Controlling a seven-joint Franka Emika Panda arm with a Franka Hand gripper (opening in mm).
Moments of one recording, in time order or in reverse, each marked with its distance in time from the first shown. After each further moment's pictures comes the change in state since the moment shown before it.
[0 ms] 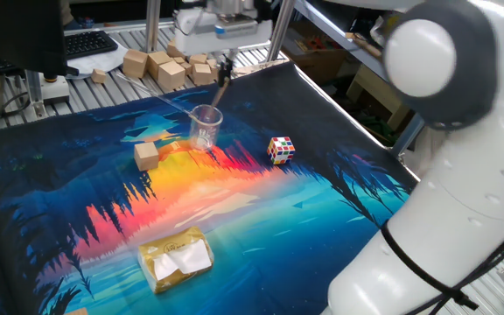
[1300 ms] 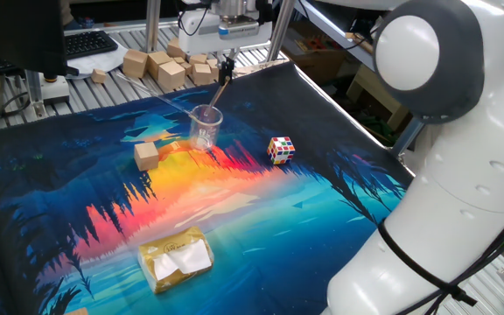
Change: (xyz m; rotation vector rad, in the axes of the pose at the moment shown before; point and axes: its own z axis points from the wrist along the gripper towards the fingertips) arm -0.020 -0.012 0.009 -0.010 -0.019 -0.025
